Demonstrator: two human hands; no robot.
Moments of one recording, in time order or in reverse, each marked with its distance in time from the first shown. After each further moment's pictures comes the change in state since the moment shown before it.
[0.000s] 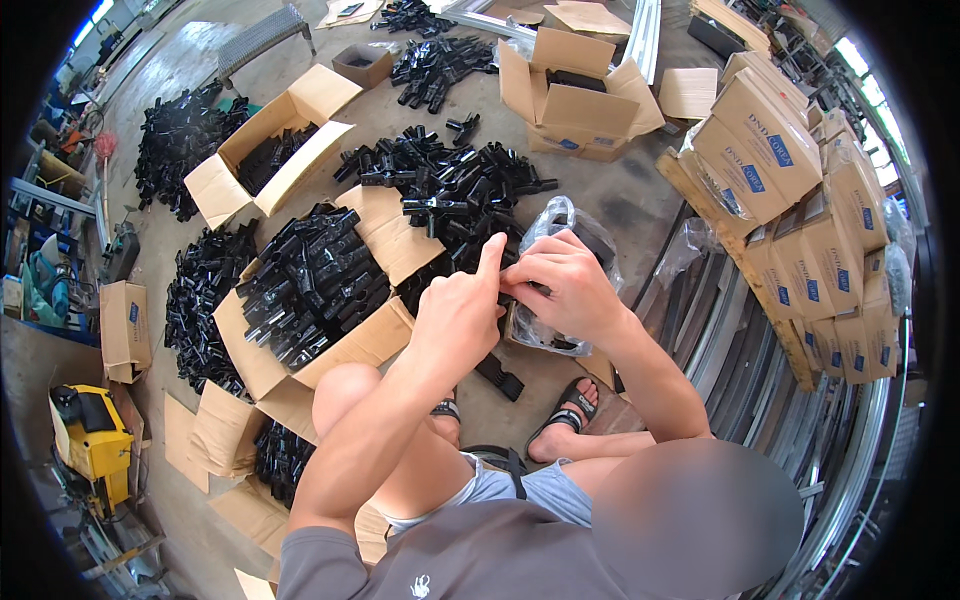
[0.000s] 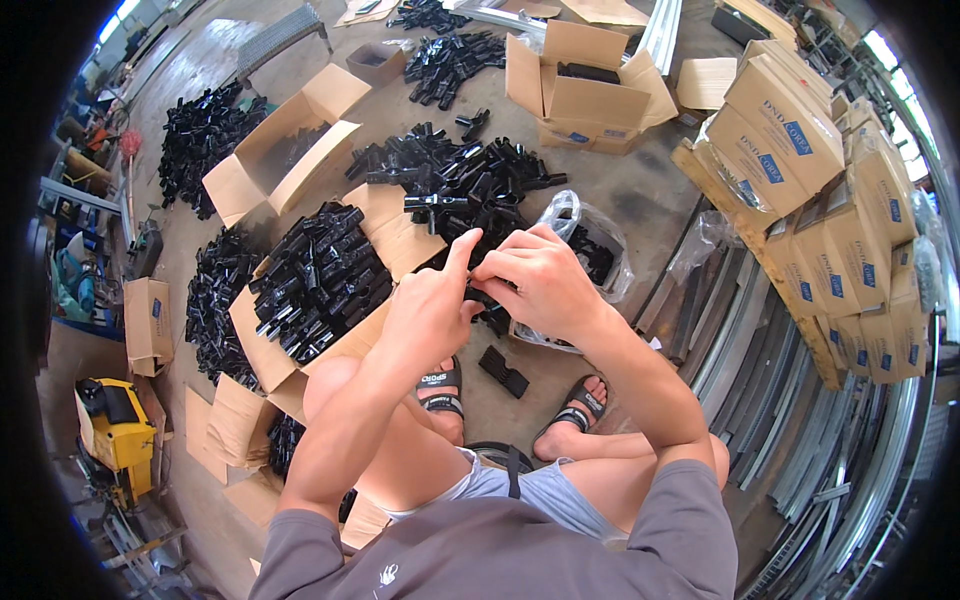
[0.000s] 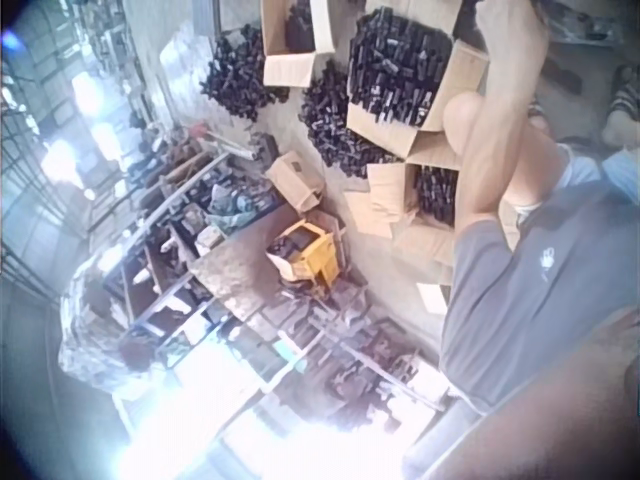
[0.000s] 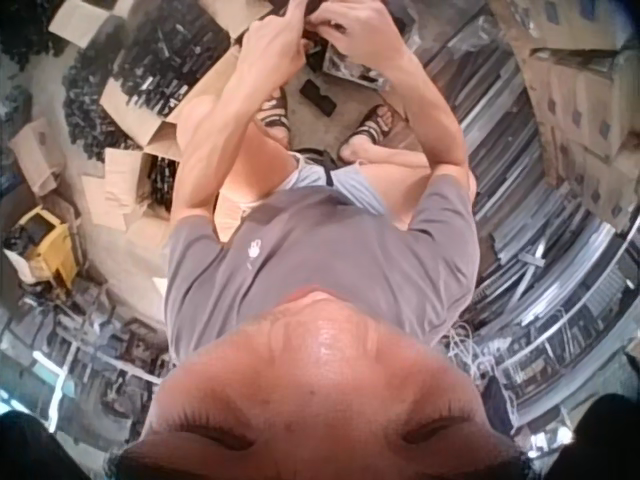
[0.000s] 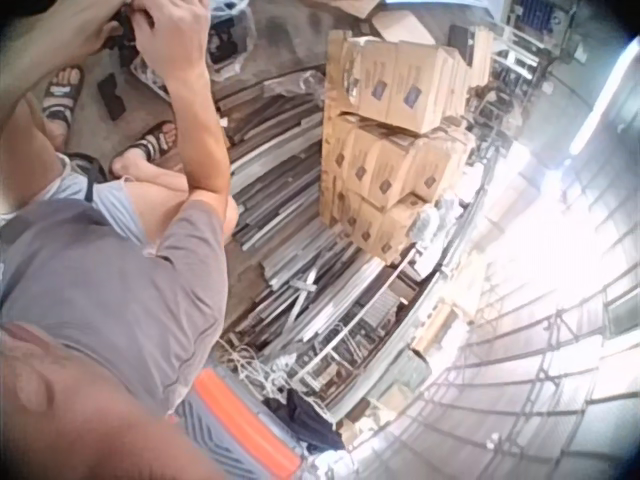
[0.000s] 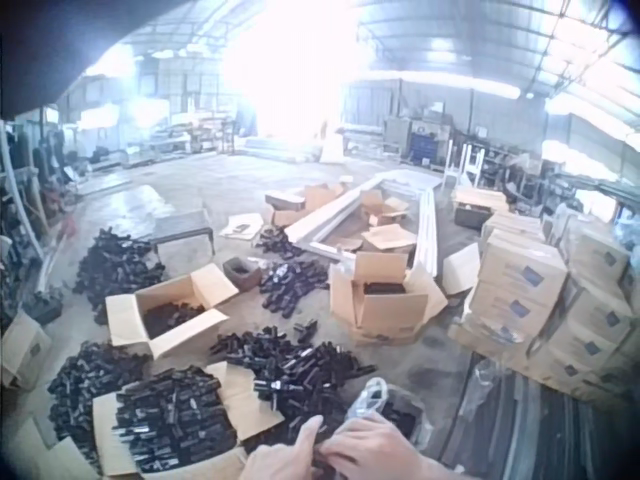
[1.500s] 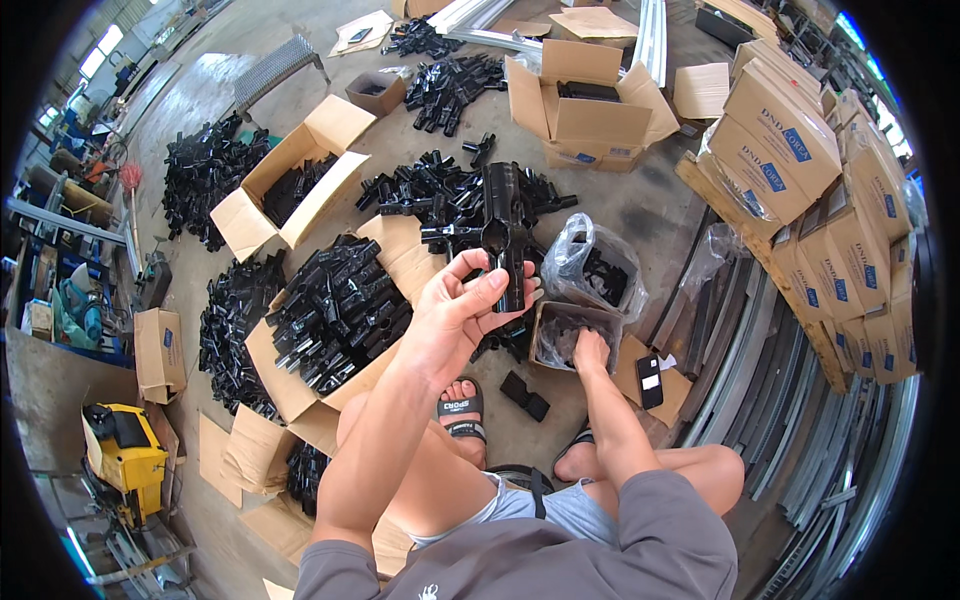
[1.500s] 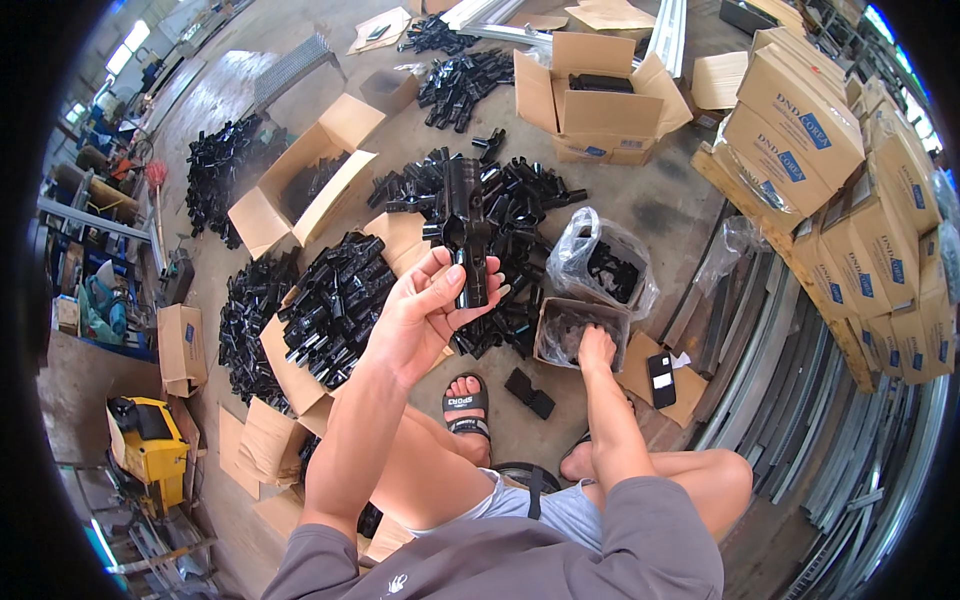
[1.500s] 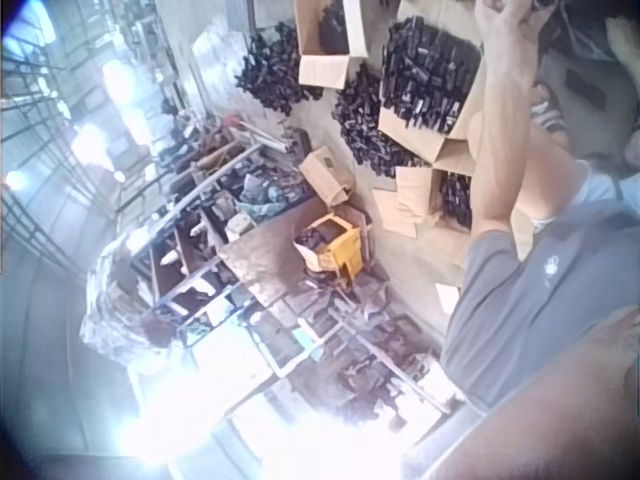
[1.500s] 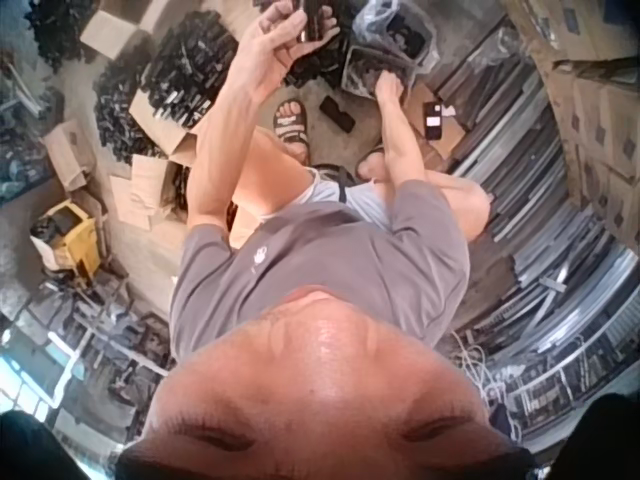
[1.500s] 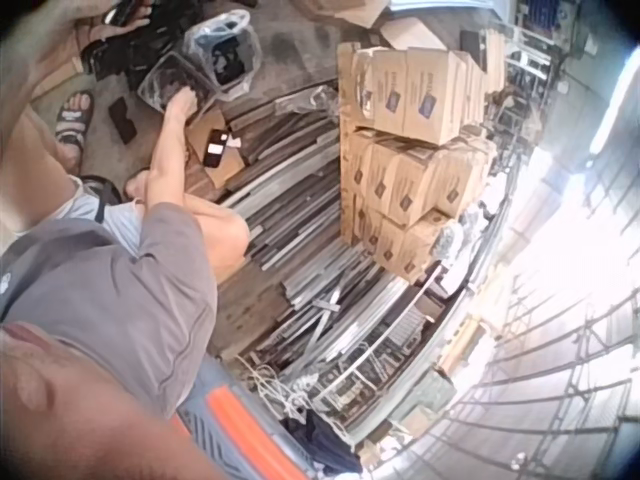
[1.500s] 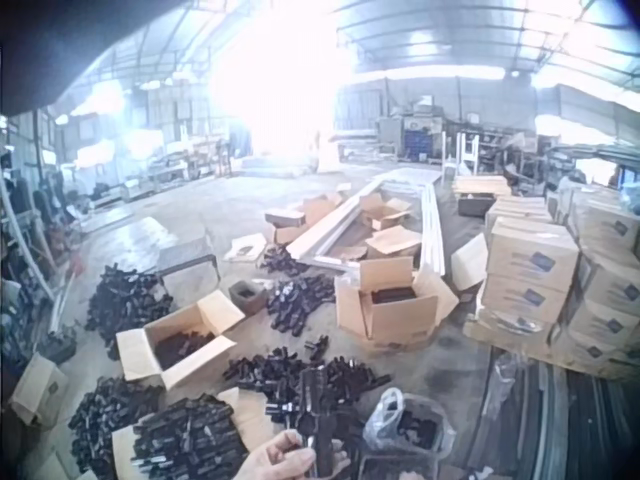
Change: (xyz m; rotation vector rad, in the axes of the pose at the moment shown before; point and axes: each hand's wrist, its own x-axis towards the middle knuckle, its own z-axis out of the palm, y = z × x) left_hand 0.026 -0.003 -0.021 -1.838 -0.059 -0.316; right_hand -0.262 0.181 0.214 -0.357 -0.277 1.222
